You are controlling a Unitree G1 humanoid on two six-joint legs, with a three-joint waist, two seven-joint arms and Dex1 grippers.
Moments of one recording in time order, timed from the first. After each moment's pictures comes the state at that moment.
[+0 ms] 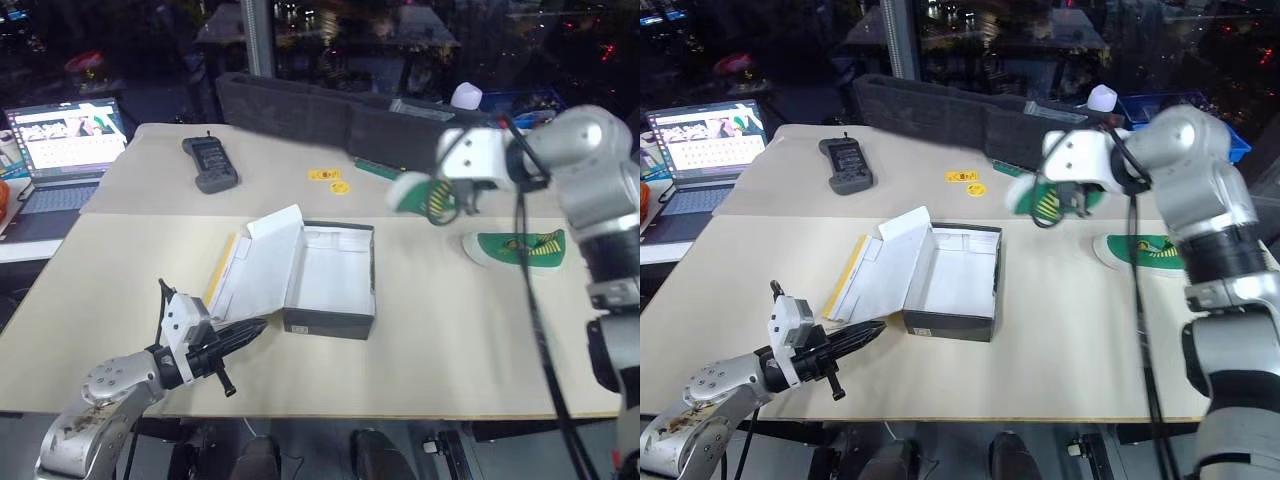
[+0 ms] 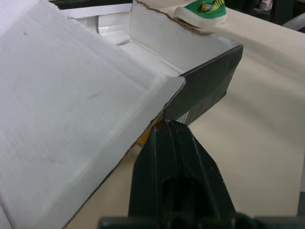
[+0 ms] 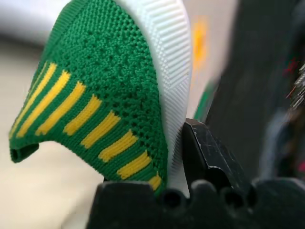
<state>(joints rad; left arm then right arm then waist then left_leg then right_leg) 0.12 0.63 0.14 -0.48 -0.59 0.42 -0.81 -1.10 -0.91 0.30 0.38 -0.26 0.01 1.28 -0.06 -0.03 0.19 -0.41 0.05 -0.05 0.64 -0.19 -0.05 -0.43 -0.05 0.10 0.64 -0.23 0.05</state>
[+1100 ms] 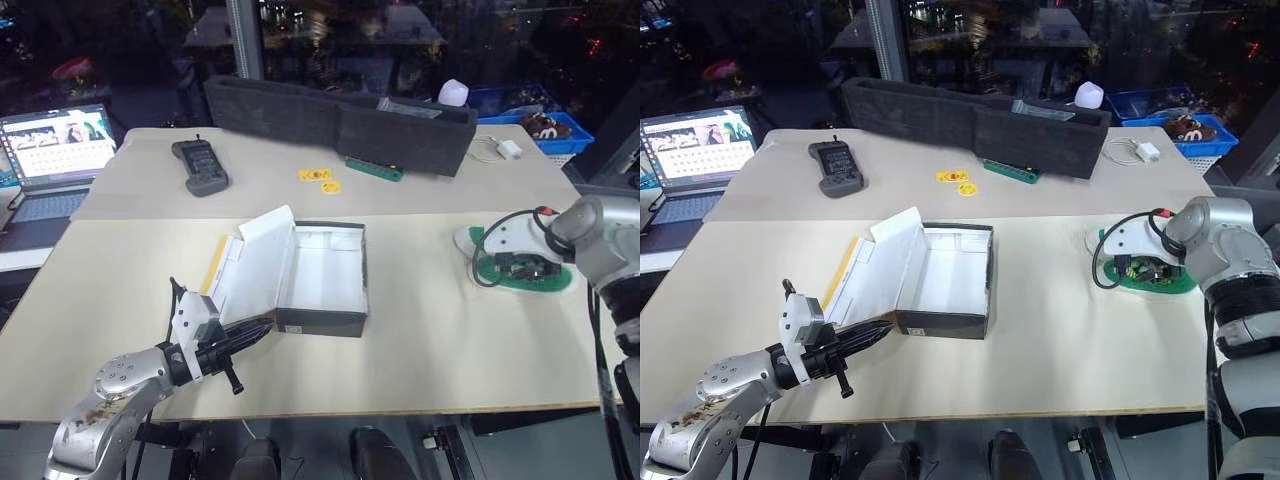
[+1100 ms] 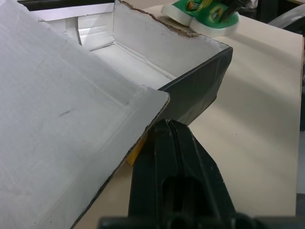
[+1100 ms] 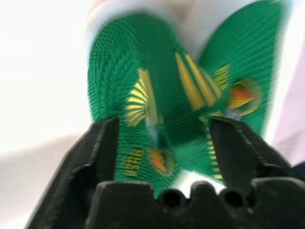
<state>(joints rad) 0.10 0.62 0.11 -0.47 -0.59 0.42 -0.80 -1.00 -0.97 0.43 0.68 -0.59 0.03 1.14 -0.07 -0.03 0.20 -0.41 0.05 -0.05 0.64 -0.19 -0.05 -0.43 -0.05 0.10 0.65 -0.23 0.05</state>
